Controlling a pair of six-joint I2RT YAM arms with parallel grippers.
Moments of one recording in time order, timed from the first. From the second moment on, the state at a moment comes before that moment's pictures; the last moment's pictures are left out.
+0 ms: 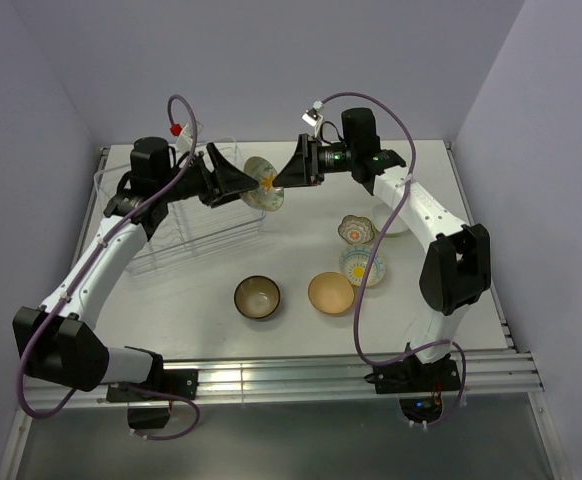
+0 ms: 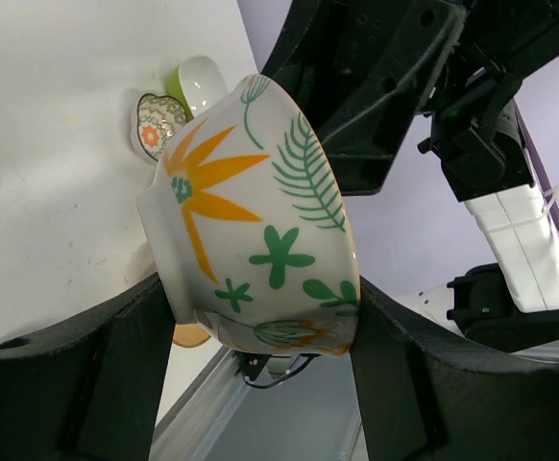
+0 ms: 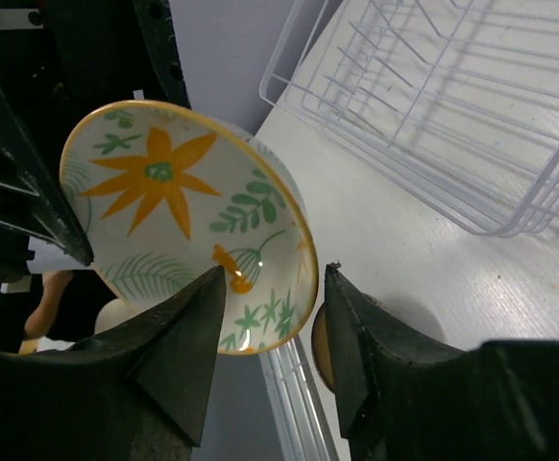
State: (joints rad) left arm -0.28 1.34 1.24 -0.21 0.75 -0.85; right arm 0.37 1.78 1.59 -0.26 -1.02 0.54
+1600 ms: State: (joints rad) left arm 0.20 1.40 1.47 -1.00 -0.02 -0.06; right arm 0.36 1.74 1.66 -0.64 -0.92 0.24
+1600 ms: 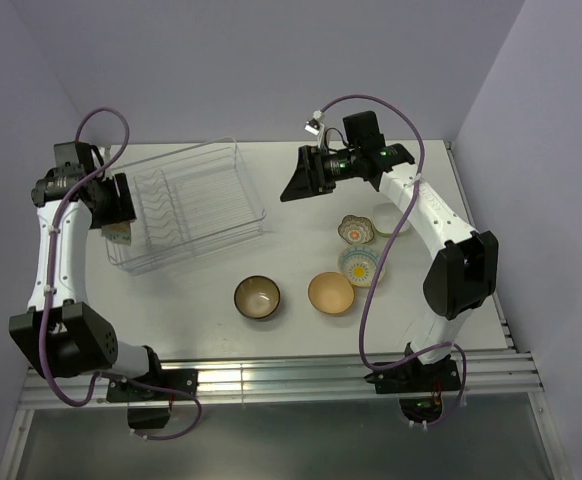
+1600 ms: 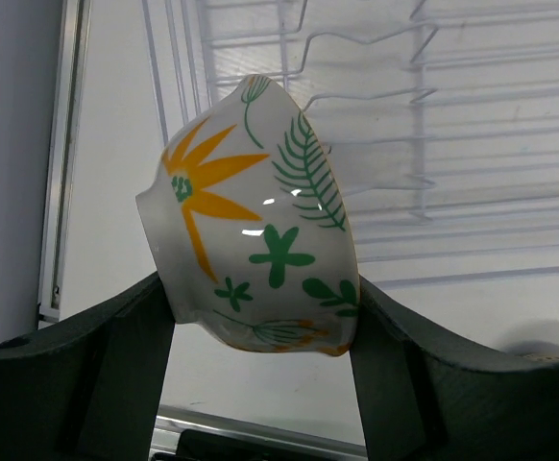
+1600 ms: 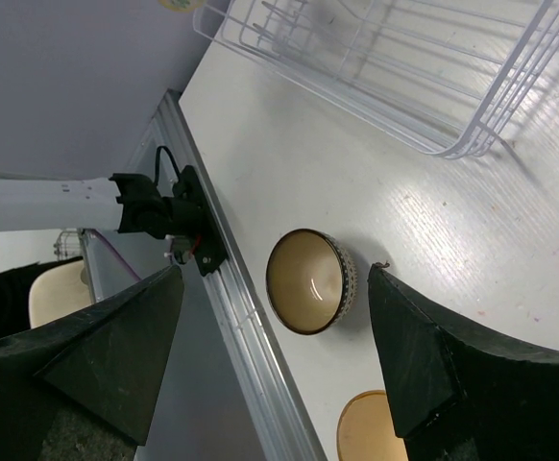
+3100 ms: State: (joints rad) left arm 0.12 1.65 1.34 -0.87 -0.24 -0.04; right arm 0.36 1.74 1.61 -0.66 -0.92 0.19
